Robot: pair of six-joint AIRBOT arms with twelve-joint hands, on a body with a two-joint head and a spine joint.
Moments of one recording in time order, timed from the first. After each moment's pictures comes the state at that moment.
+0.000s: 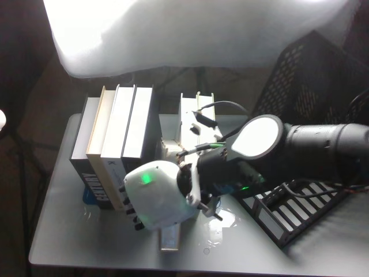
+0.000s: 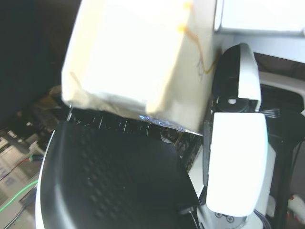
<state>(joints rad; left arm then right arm) 1.28 -1.00 1.22 -0.62 -1.40 0.26 -0.41 -1.72 1.56 -1.87 0.43 -0.37</state>
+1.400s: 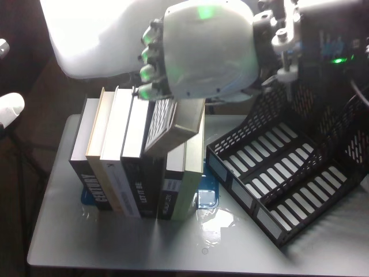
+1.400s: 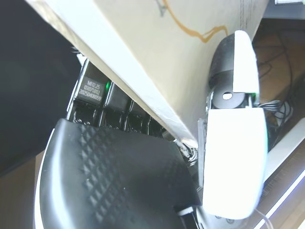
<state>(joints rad) 1.17 -1.01 1.25 -0.55 -1.37 0.26 -0.07 -1.28 1.28 -1.56 0.57 -0.35</state>
